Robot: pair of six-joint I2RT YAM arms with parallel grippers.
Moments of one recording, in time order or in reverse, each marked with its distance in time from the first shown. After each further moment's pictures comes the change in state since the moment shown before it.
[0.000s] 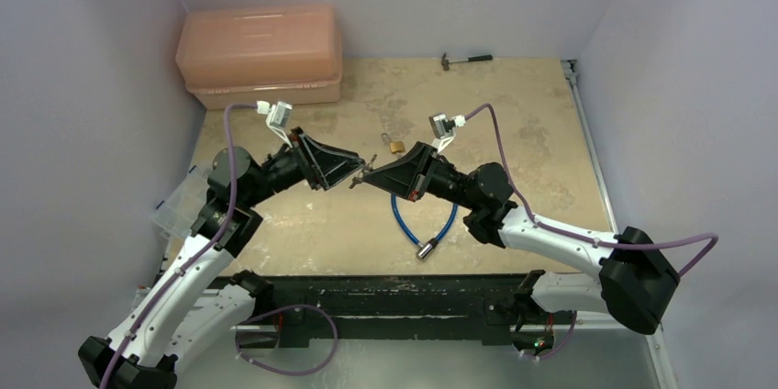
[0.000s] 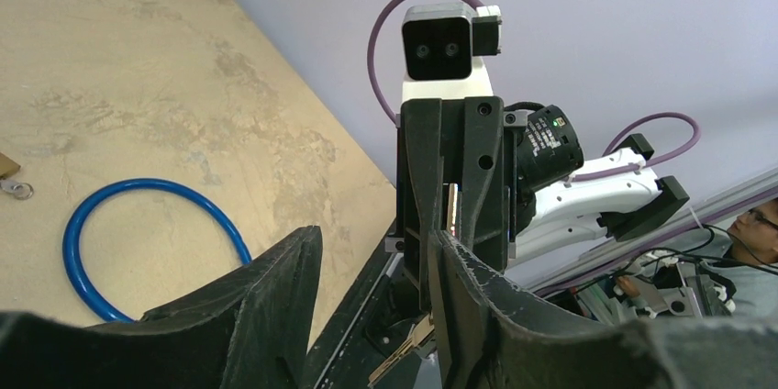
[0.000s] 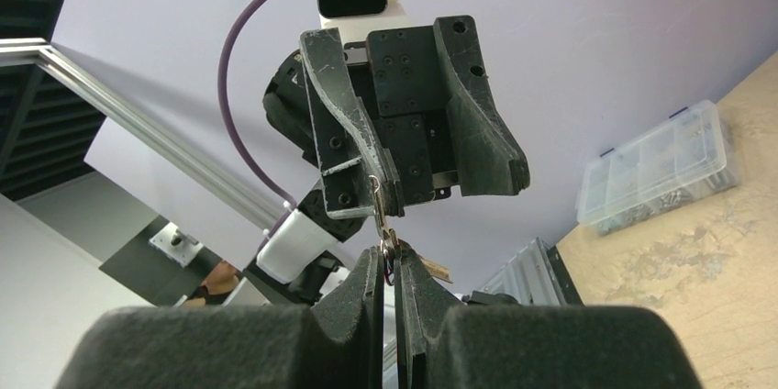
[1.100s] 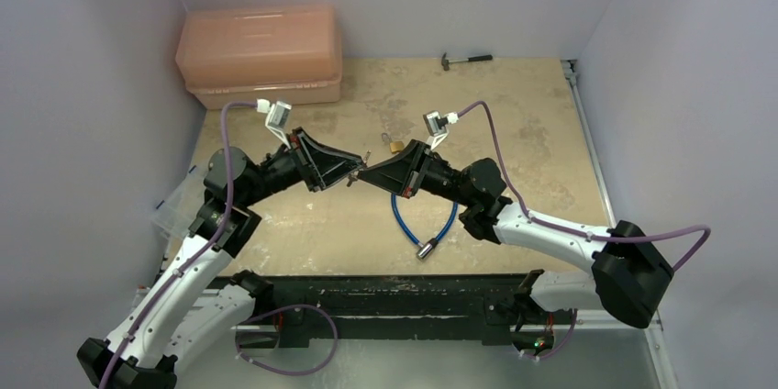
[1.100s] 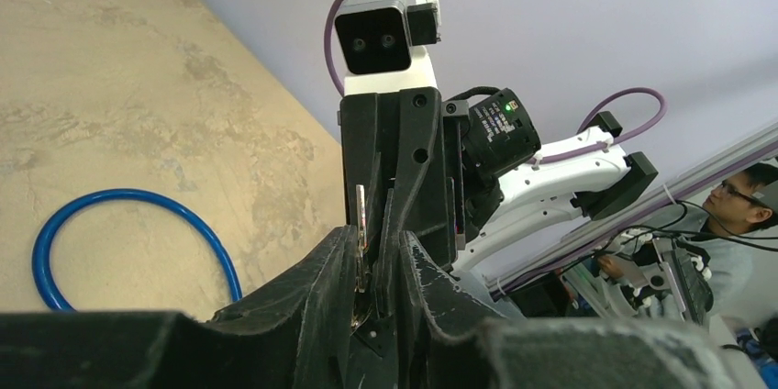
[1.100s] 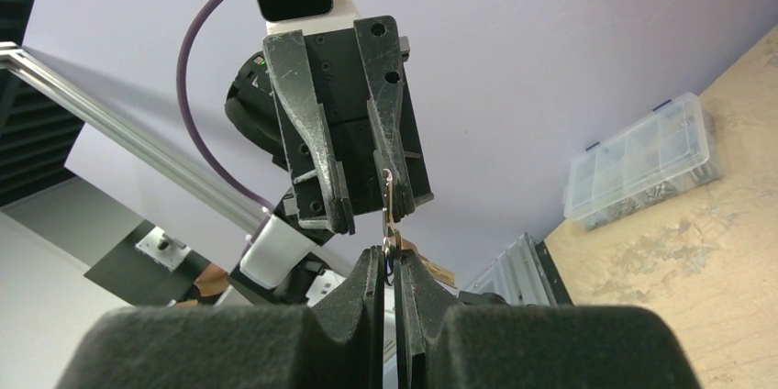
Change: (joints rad) left arm 0.000 -0.003 0.019 0.024 0.053 -0.005; right arm 0.000 0.046 0.033 -0.023 0.000 -0.011
